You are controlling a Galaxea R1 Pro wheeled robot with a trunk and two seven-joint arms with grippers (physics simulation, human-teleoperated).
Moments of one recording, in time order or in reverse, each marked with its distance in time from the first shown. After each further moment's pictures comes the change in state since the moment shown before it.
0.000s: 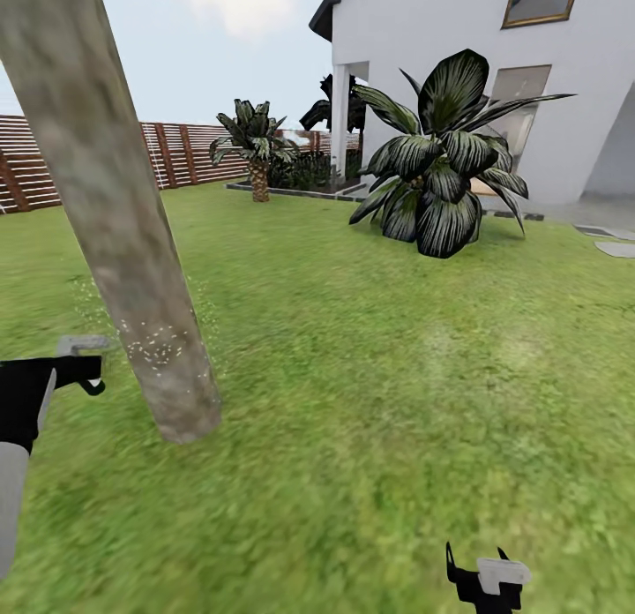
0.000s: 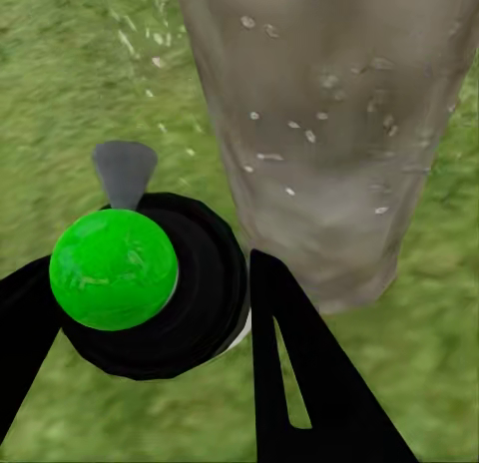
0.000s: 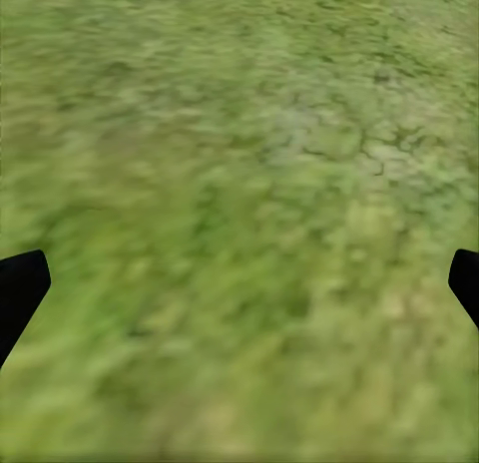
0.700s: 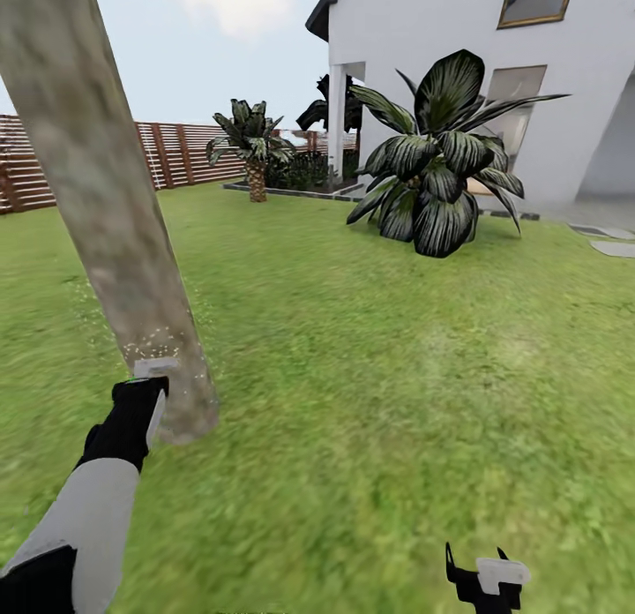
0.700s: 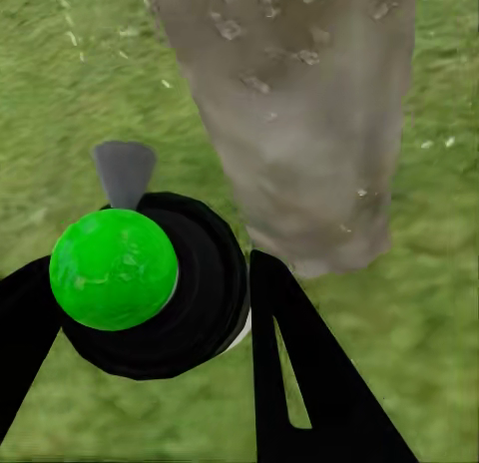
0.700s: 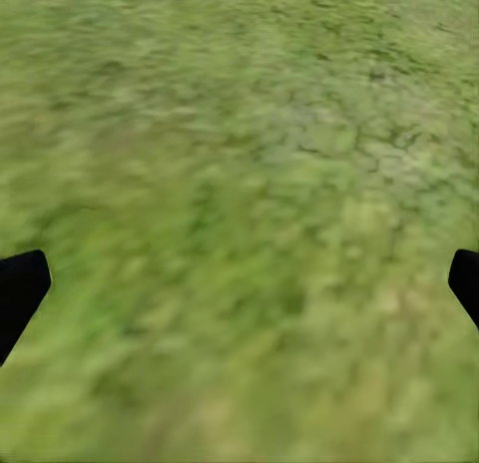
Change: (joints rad) left arm 0.073 -0.350 0.005 -0.004 0.009 -0.059 0.544; right arm 0.000 0.002 0.000 0.000 0.000 0.000 -0.001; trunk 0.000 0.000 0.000
